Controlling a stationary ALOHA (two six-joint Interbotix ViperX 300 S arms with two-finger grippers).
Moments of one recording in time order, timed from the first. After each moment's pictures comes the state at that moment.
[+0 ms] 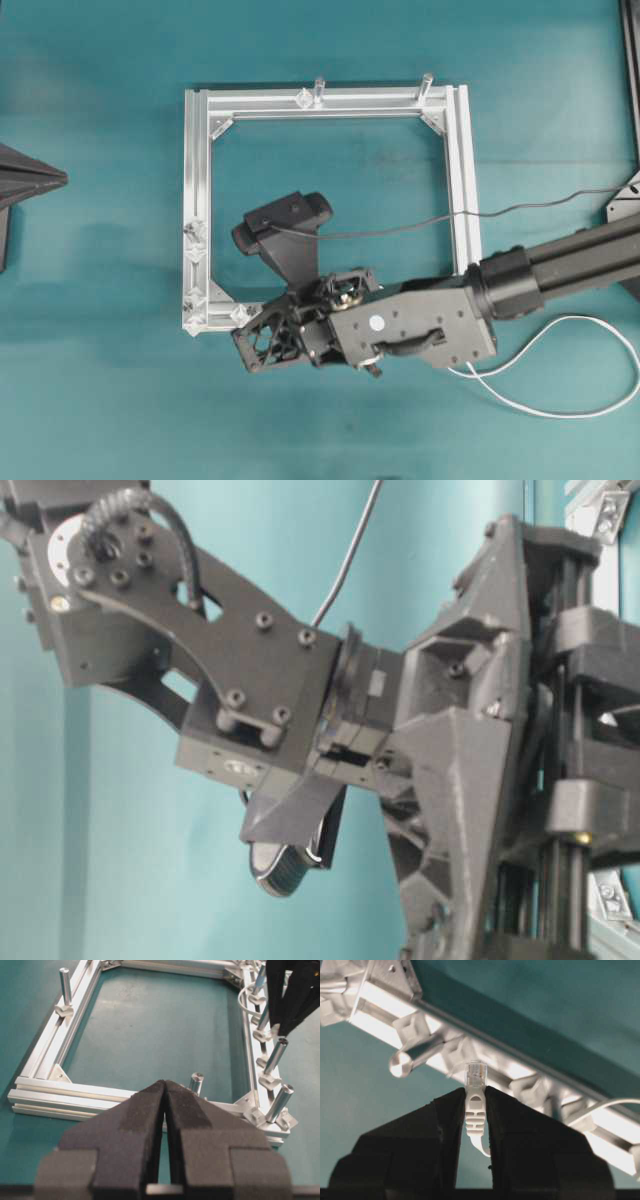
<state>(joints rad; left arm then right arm) 0.13 -1.37 1.39 -0.07 0.24 0.00 0.26 0.39 -0.04 -0.30 0.92 1.70</state>
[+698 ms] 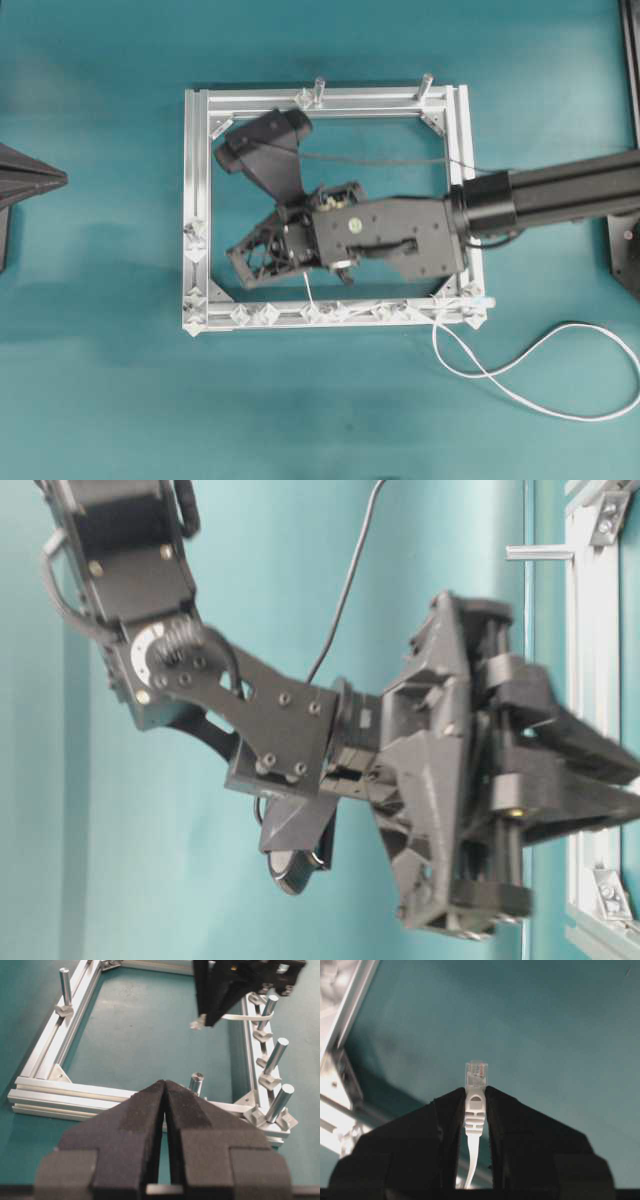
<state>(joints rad) 0.13 -1.37 1.39 -0.07 0.24 0.00 0.08 0.39 -0.06 -0.29 0.94 1.45</state>
